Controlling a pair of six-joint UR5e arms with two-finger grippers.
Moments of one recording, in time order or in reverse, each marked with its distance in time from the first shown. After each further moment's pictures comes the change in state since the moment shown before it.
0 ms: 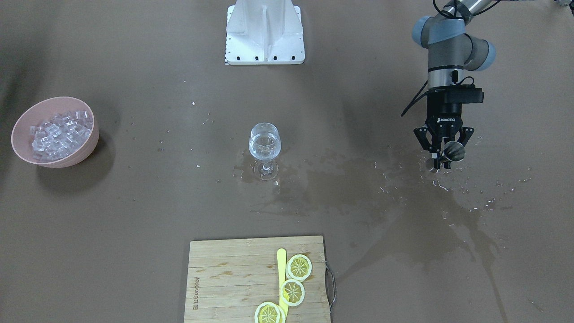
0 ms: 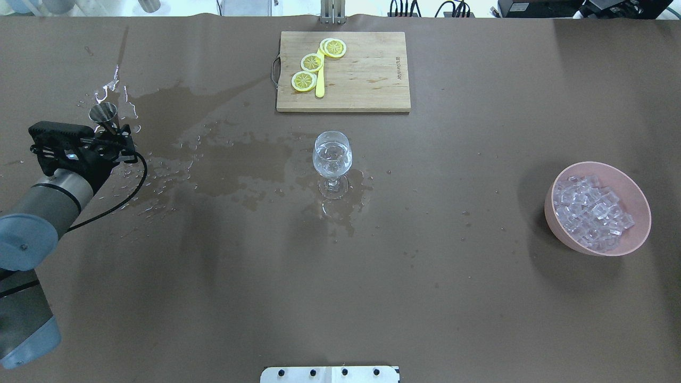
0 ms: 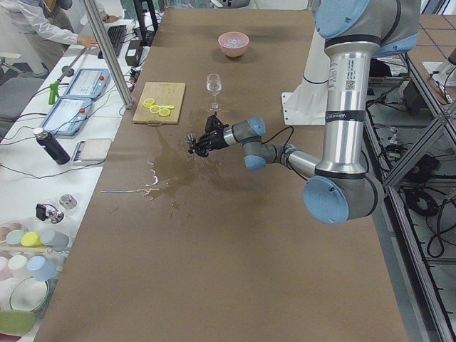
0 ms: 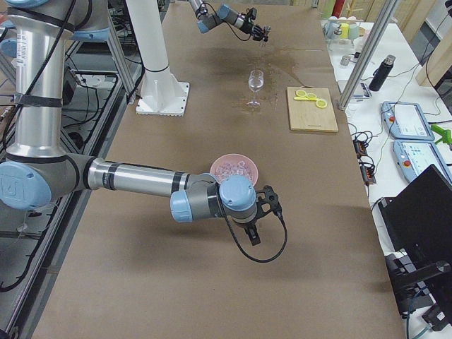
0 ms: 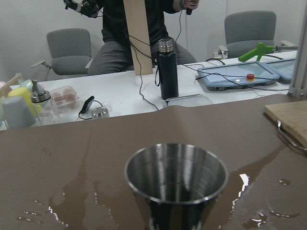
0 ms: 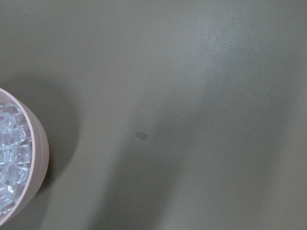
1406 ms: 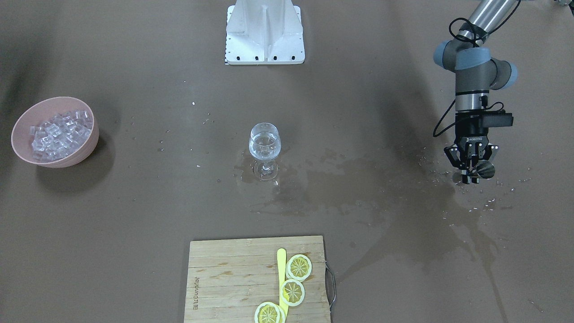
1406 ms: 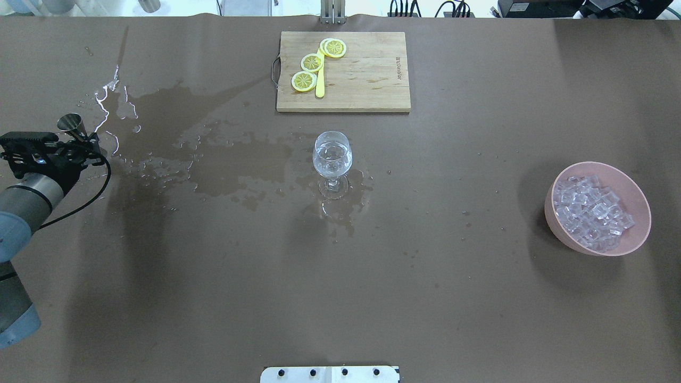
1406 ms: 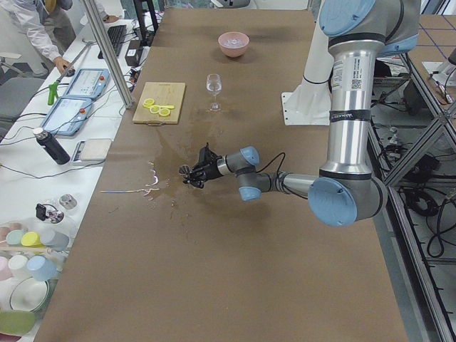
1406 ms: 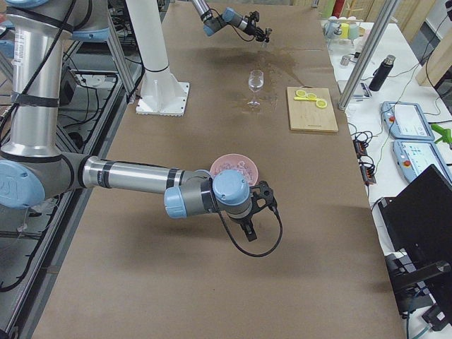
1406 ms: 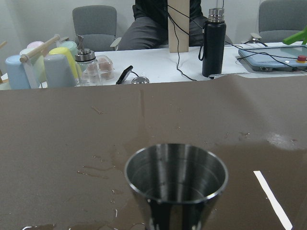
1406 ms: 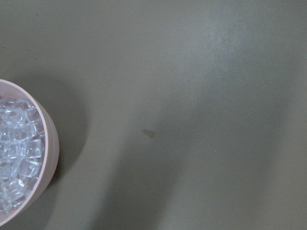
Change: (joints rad) left arm -0.056 0.006 0.248 -0.219 -0.040 -0.083; right arm 0.000 -0.029 0.045 0.000 -0.002 0.000
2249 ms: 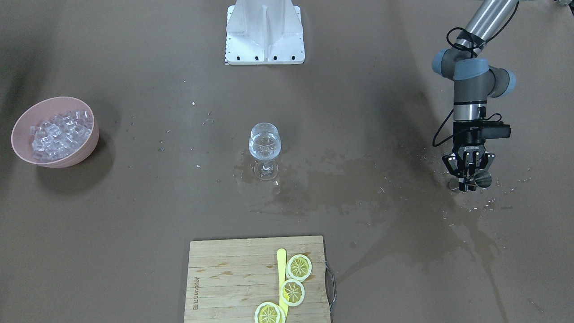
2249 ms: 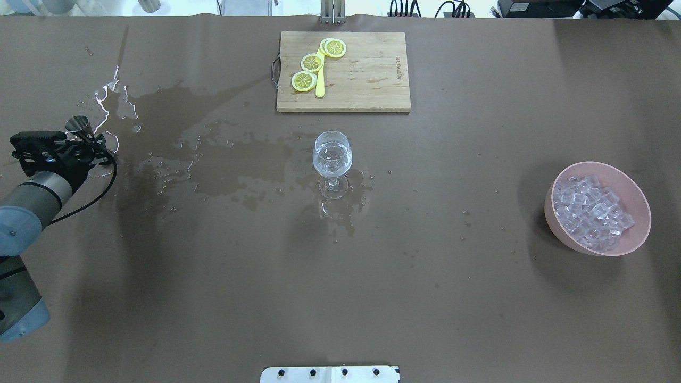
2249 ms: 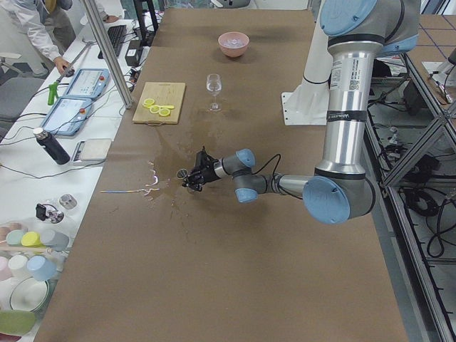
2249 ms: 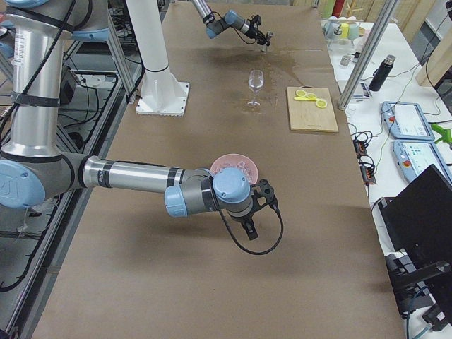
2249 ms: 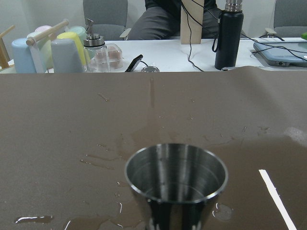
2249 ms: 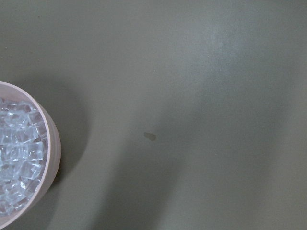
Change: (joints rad) left arm -0.014 -0.040 0.061 -0.005 -0.062 -0.034; right arm 0.000 0.002 0.007 0.000 -0.001 0.004
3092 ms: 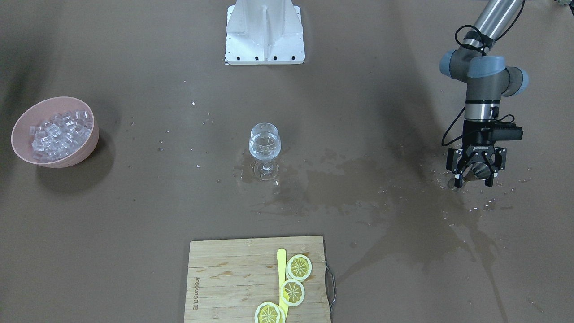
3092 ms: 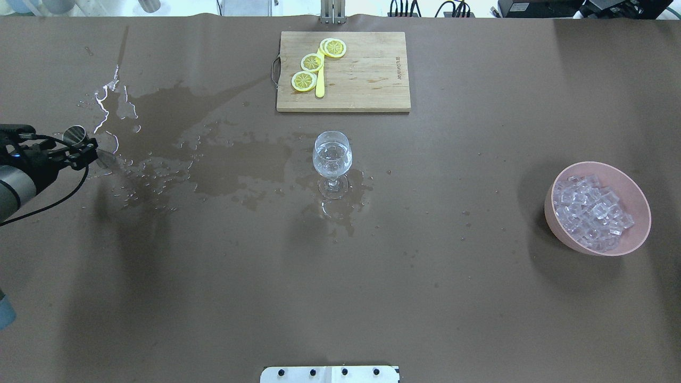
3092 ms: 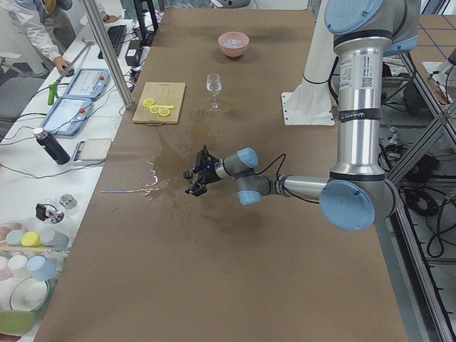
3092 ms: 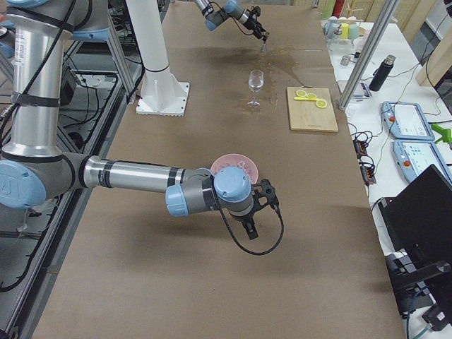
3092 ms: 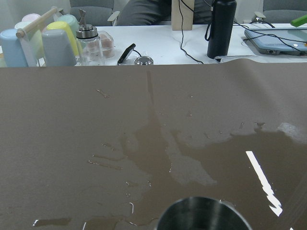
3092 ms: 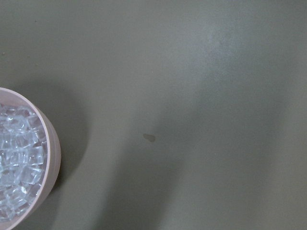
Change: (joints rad) left arm -0.063 0.144 -0.163 -0.012 -0.145 0.062; right arm 0.000 0.006 0.000 0.000 0.000 0.033
